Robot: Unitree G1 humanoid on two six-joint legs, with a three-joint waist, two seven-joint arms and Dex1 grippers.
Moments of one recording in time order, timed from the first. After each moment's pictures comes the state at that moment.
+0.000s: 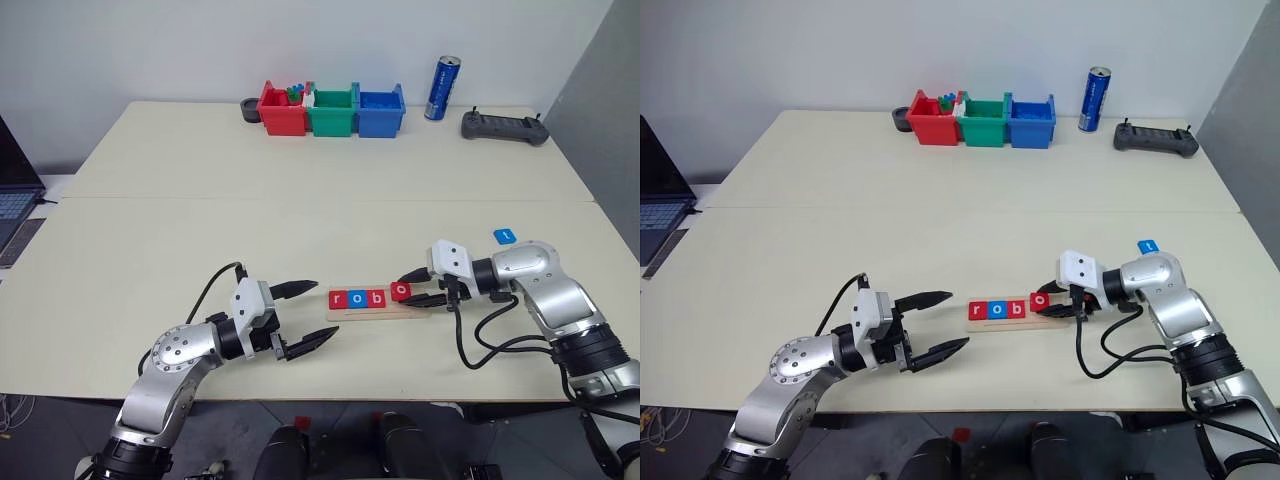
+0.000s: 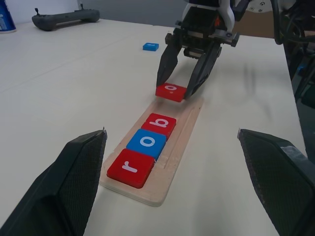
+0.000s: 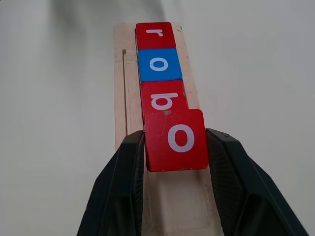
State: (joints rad) left arm -0.03 0.54 -0.07 -0.27 -0.42 0.13 -0.95; right arm -0.56 -0.67 0.27 0.14 0.10 0.18 1.29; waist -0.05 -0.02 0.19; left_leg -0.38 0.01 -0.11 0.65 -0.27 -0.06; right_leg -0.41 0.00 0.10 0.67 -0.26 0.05
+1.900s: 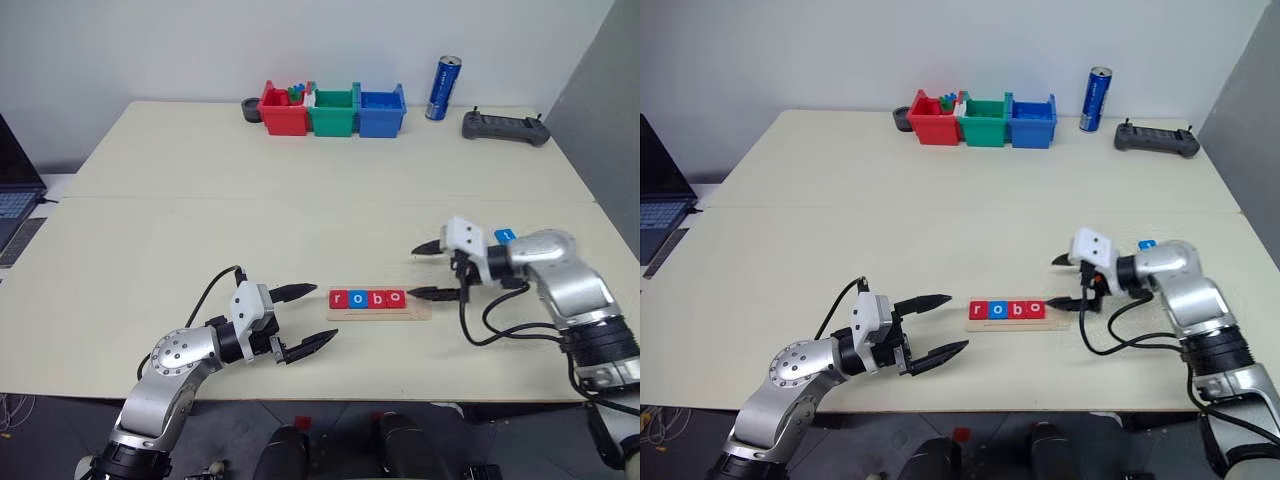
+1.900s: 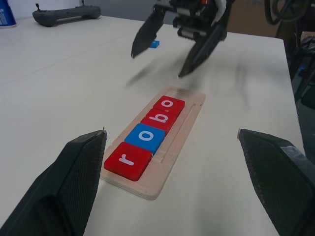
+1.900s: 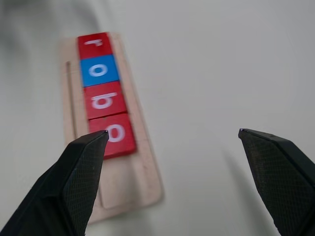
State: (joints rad) left arm -0.01 0.53 -0.07 -0.27 -0.42 0.13 -0.95; right arm -0.56 -0.71 0.08 0.09 0.15 0.41 1.17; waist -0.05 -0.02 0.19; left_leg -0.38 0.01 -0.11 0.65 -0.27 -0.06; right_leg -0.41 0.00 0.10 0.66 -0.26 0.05
